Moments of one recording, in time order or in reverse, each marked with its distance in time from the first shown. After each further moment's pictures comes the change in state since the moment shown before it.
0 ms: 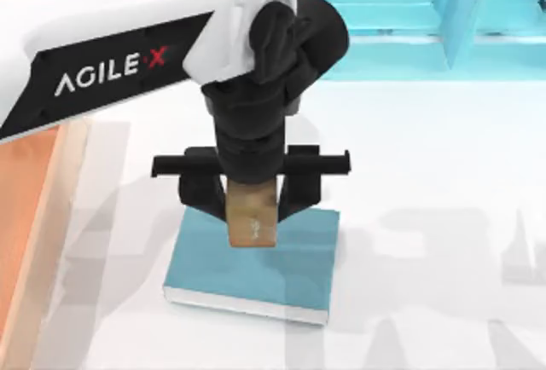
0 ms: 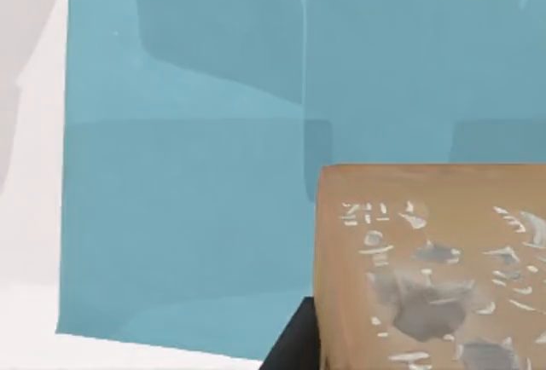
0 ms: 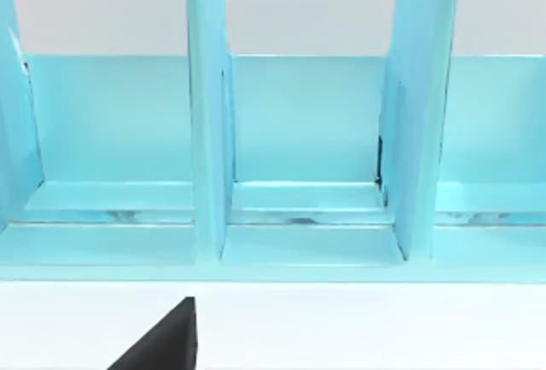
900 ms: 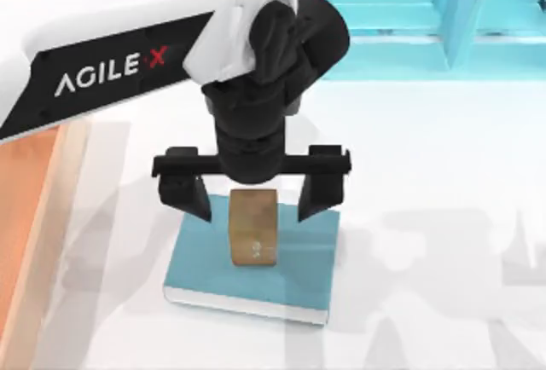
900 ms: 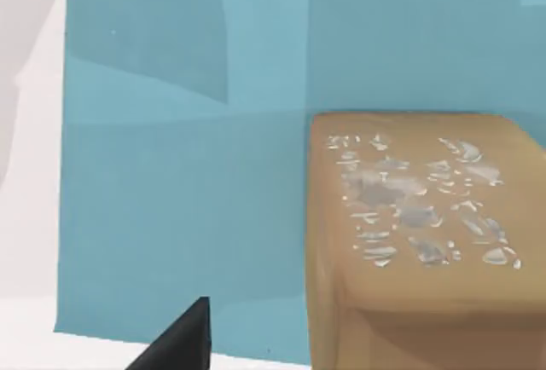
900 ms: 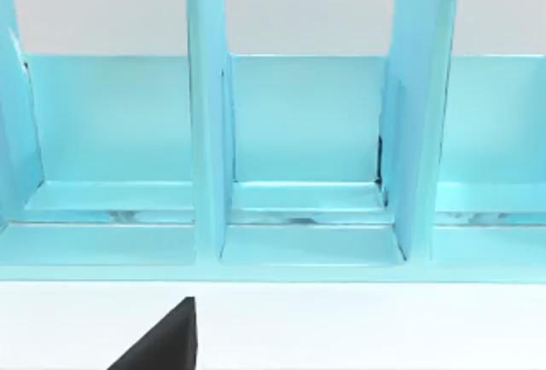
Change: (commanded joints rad) left arm 0.000 0.000 0.000 0.000 0.000 0.000; right arm 0.000 0.000 0.000 0.000 0.000 0.000
